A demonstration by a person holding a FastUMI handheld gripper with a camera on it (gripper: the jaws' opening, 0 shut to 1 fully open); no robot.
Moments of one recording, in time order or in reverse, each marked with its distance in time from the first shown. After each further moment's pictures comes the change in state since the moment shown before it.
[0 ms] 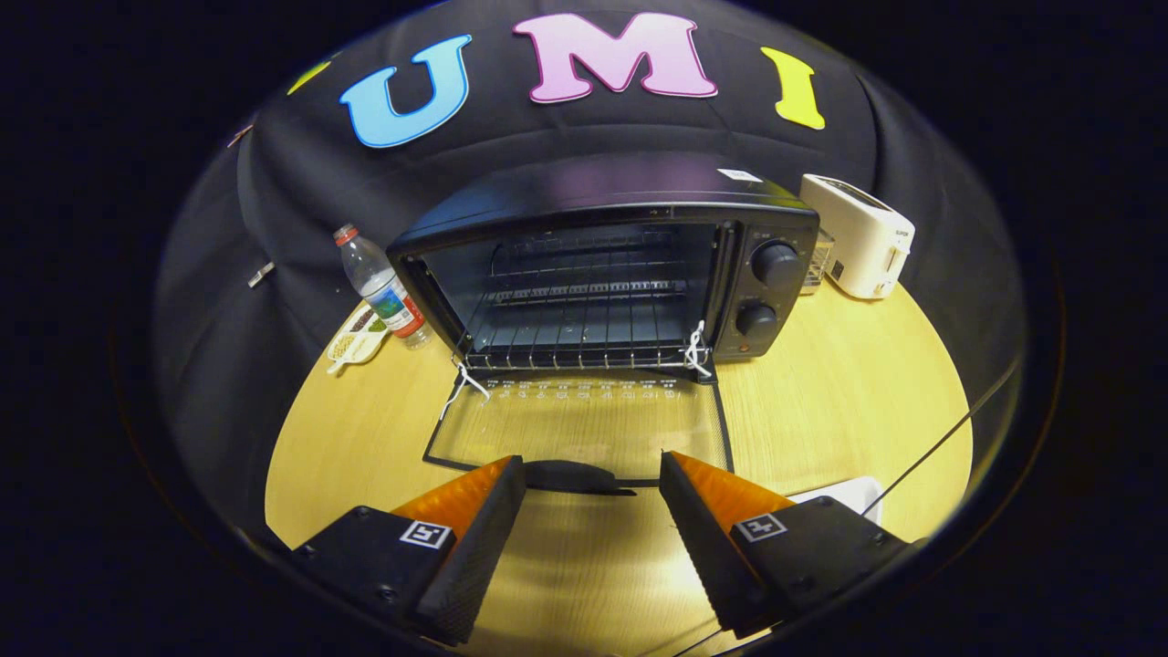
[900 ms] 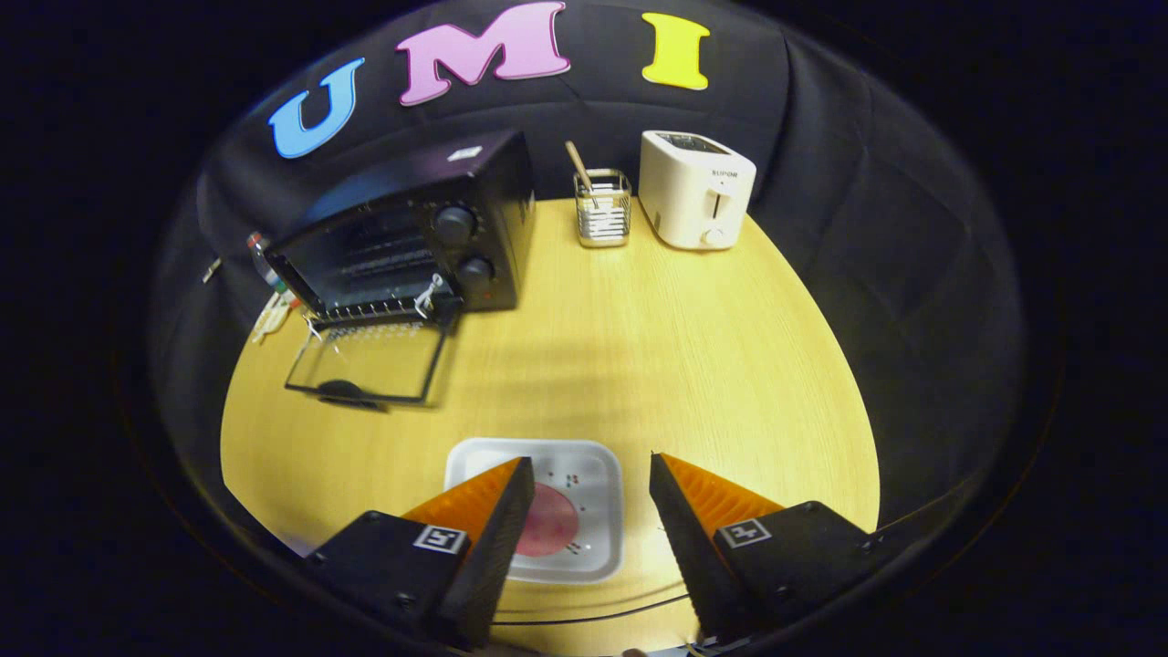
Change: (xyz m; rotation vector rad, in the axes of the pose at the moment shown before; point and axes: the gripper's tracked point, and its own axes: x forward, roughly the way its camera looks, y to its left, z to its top) arm -0.062 -0.256 -0.050 -0.005 0.173 -0.164
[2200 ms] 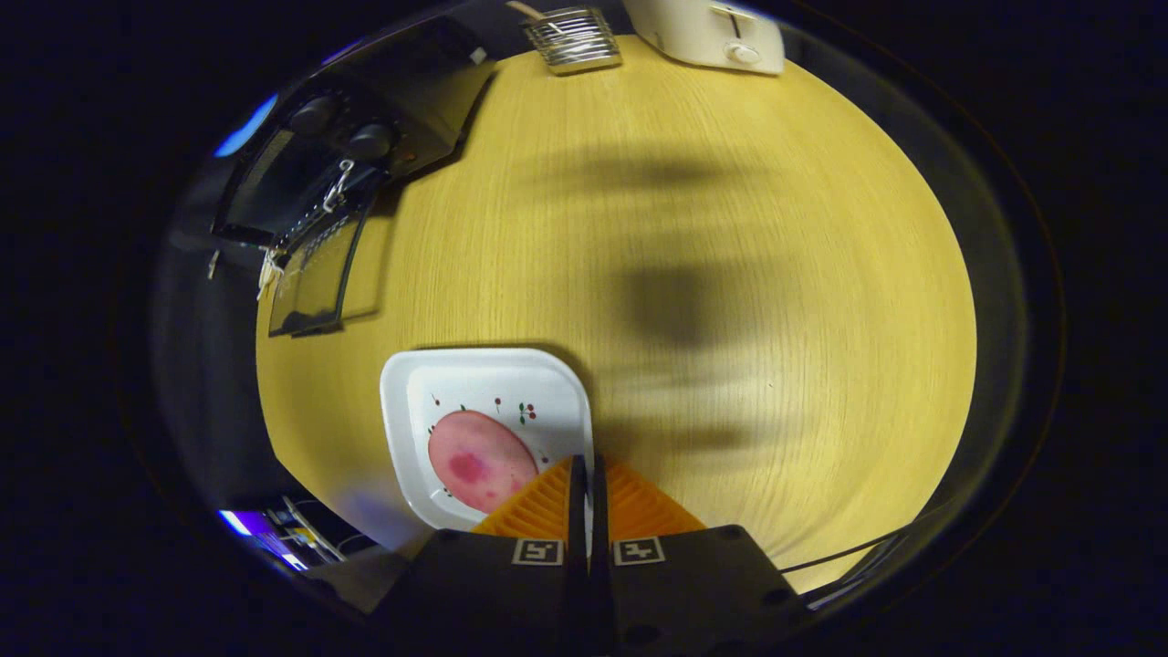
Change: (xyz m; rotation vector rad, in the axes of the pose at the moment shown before) arm 0.065 -0.012 -0.065 0.148 0.538 0.217
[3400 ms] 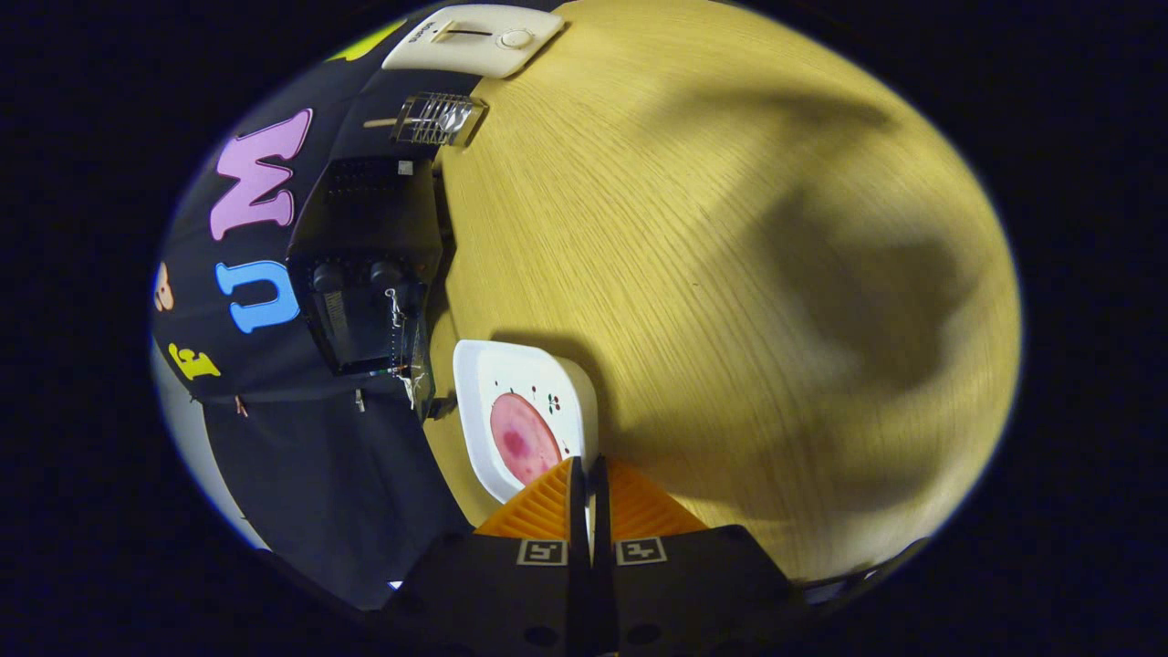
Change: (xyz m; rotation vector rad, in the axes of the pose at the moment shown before) arm -0.022 0.013 -0.012 0.457 -0.055 0.522
